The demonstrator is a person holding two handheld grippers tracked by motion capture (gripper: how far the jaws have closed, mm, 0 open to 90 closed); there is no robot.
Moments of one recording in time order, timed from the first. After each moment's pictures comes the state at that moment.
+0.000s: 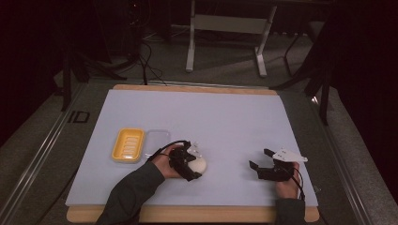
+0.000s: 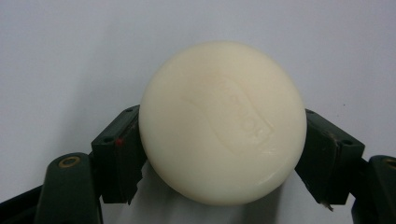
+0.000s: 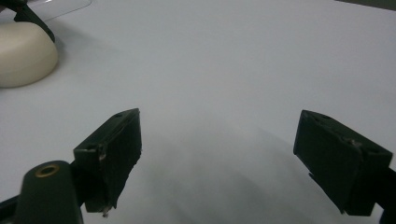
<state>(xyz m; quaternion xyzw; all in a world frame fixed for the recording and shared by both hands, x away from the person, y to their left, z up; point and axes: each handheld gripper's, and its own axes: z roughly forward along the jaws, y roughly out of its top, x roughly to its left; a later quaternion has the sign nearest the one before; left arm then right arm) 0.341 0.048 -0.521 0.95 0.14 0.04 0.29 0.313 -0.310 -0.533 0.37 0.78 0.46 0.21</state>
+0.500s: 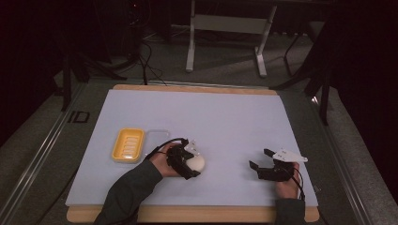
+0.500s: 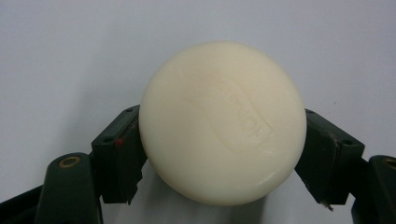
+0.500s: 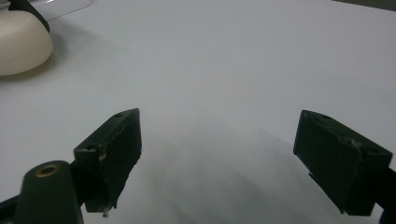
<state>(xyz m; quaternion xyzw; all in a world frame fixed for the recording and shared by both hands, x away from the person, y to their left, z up) 0.343 0.056 -0.512 0.94 0.14 0.03 0.30 0.312 -0.311 -0.533 0.37 0.78 0.46 0.21</state>
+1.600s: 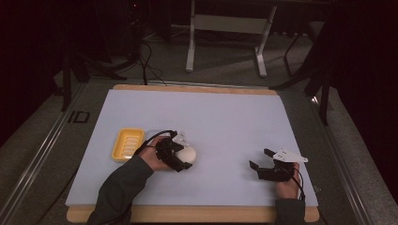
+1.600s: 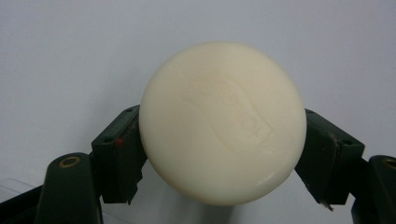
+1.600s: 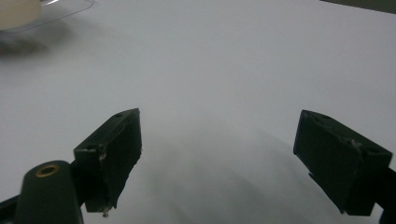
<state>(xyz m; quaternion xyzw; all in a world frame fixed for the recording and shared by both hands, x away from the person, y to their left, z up) 0.350 0.088 -0.490 0.93 0.18 0.05 0.31 0.312 -0.311 -0.533 0.37 0.78 0.46 0.21</state>
